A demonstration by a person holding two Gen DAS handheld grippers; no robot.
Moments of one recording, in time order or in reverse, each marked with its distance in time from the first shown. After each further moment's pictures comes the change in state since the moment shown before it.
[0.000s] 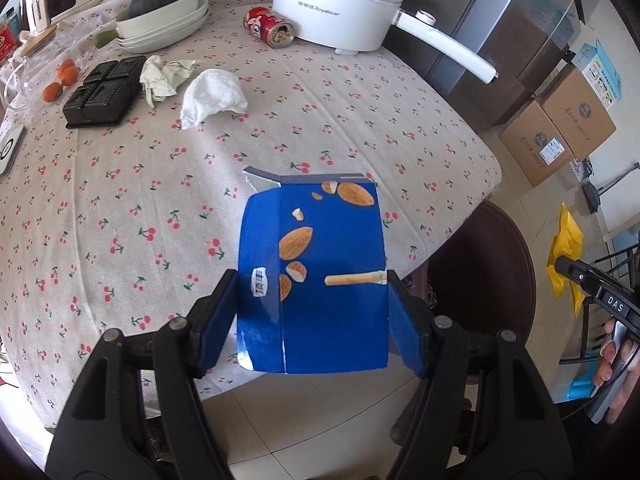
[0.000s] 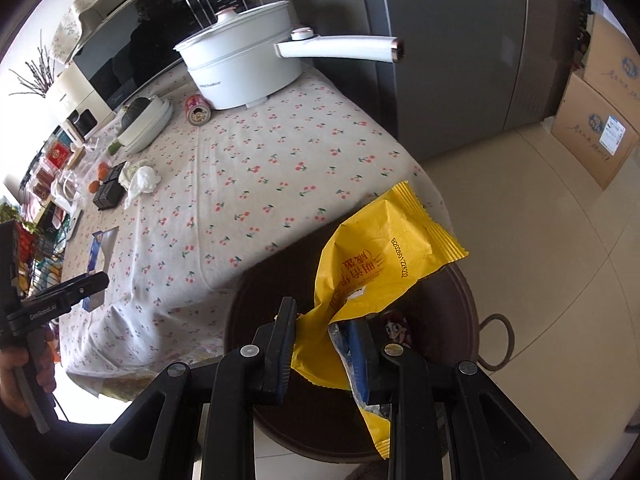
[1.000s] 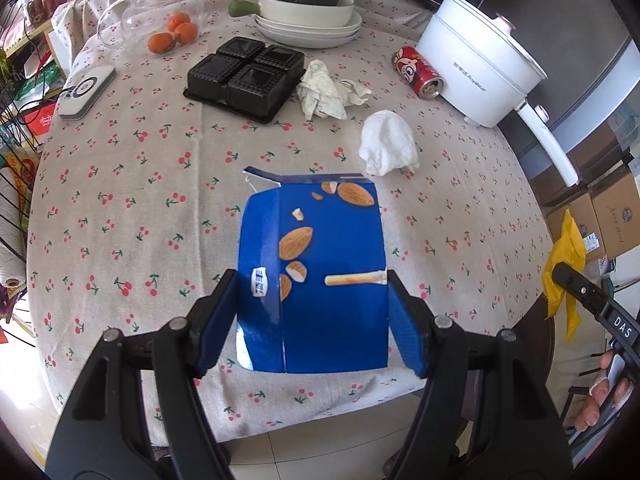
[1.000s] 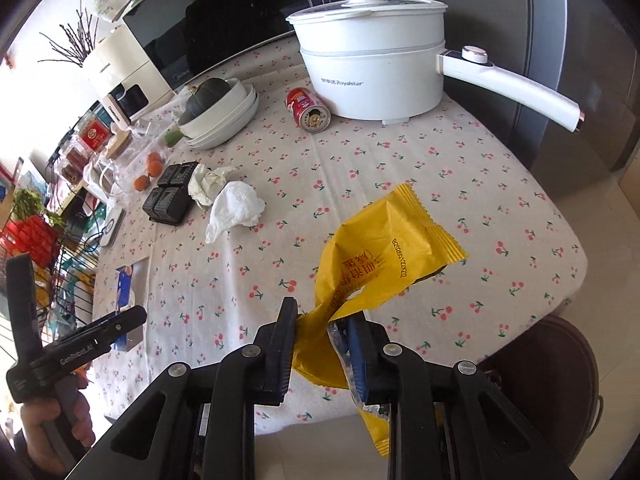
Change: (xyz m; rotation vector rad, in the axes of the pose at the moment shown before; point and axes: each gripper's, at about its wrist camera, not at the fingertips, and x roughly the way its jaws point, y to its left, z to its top) left arm -0.016 0.126 0.020 -0.296 -0.049 0.102; right arm 0.069 0.177 0.076 -0.124 0.002 0.120
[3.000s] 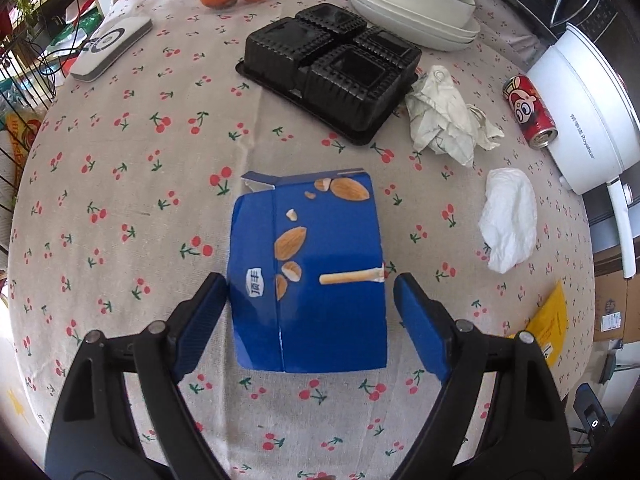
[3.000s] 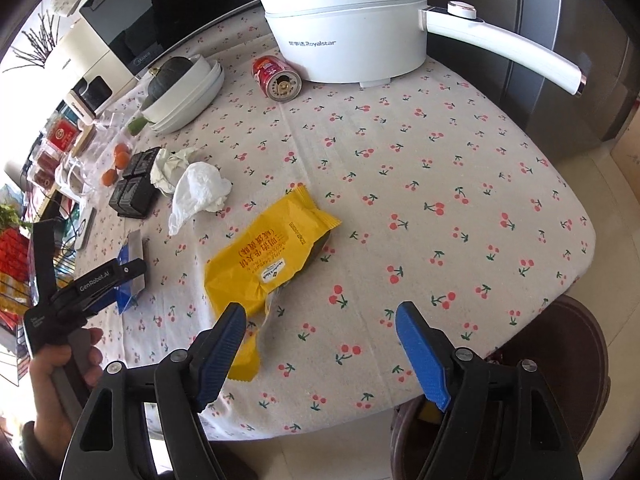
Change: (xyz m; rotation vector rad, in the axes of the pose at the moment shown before) left arm 0.079 0.050 0.054 -0.239 0.051 0.143; right arm 0.043 -0.004 0.007 0.076 0.106 -0.052
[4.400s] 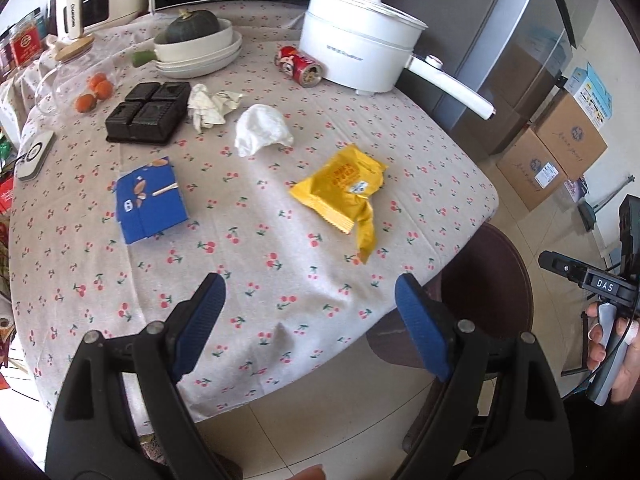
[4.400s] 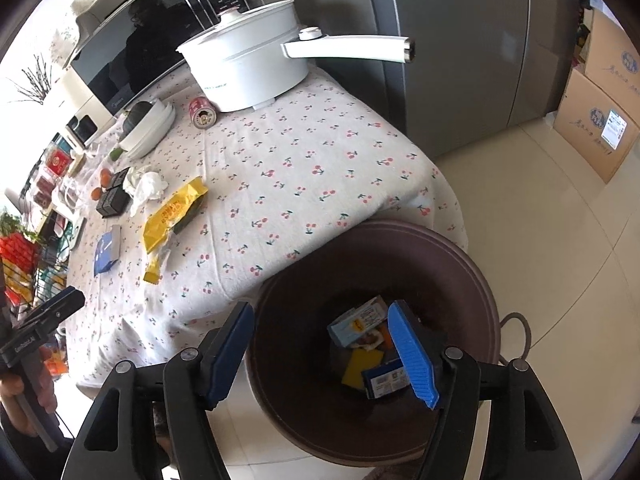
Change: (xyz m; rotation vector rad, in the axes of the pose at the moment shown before) left arm -0.121 -0.064 -0.130 0.485 -0.136 -0.266; right arm -0.103 -0.137 -0.091 0.067 -0.106 -0.045
